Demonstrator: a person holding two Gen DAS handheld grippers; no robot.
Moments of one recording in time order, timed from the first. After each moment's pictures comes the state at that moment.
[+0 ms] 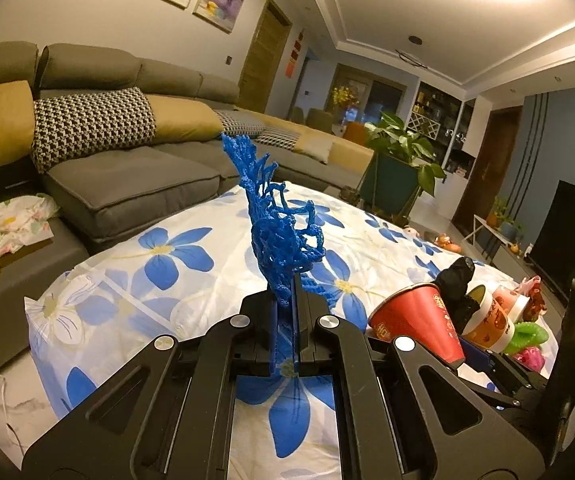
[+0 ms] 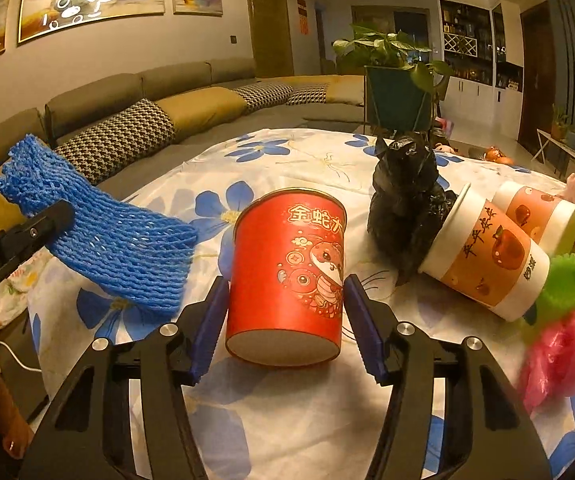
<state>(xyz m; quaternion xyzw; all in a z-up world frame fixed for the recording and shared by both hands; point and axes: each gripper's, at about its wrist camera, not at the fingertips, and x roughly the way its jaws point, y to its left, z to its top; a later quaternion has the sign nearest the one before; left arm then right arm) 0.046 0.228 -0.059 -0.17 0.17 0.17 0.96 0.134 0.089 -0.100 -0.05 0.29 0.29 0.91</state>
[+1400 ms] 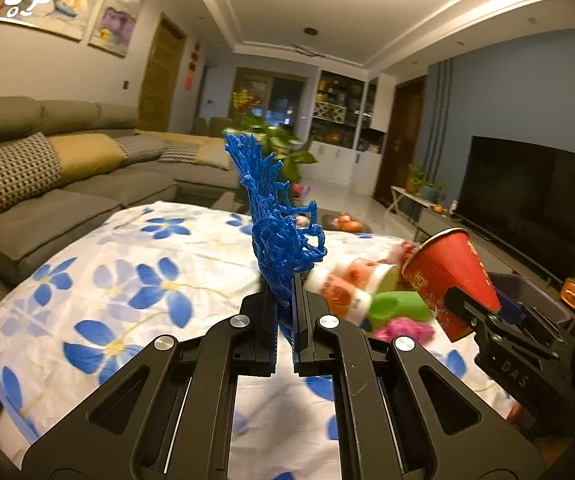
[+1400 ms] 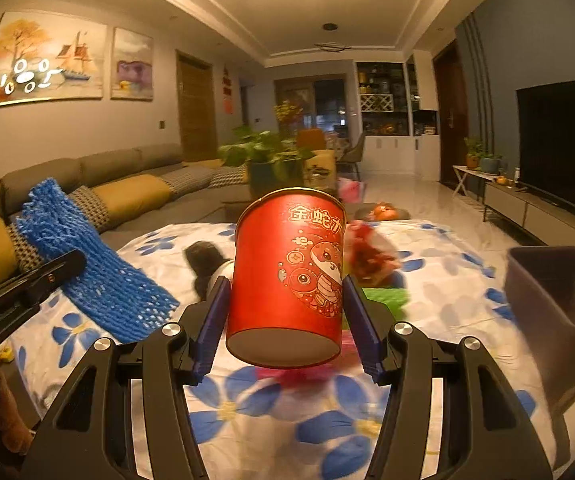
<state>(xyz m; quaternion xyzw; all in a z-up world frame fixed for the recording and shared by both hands) 0.042 0.090 -0.013 -0.09 0.15 0.00 0.98 0.075 -0.089 -0.042 0.02 0.15 0.15 0.98</state>
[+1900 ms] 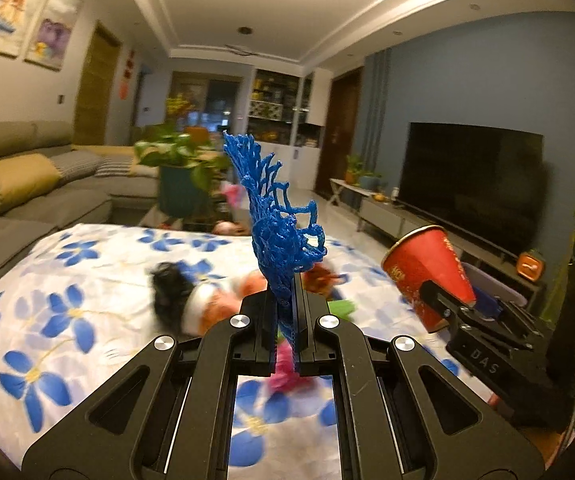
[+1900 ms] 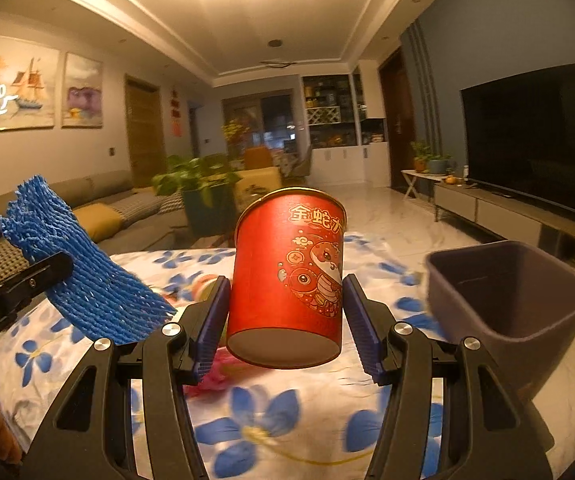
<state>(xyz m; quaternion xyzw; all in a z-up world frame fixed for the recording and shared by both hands) 0.069 0.010 0.008 -0.06 0.14 -0.12 0.98 0.073 -0.170 -0.031 0.05 0.13 0.06 0.99</state>
